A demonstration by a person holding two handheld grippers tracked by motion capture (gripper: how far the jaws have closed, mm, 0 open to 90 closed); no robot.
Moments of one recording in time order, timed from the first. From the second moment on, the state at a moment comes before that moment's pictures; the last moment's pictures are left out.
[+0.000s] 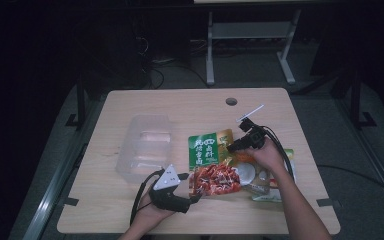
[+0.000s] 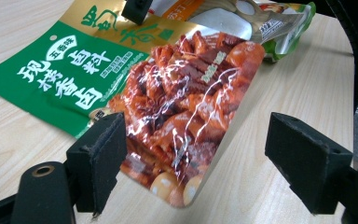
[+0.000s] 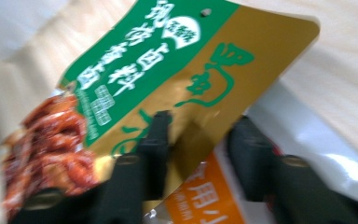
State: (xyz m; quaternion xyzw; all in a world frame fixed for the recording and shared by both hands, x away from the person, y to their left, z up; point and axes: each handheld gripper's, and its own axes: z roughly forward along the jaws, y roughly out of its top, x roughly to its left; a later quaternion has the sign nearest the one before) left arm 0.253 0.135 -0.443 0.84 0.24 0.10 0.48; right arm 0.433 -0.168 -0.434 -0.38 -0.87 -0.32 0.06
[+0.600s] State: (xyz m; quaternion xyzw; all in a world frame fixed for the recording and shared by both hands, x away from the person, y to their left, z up) left arm 0.257 0.136 -0.443 0.83 0.25 0.07 0.50; right arm 0.392 -0.176 -0.387 -0.32 -0.86 -0.39 0.01
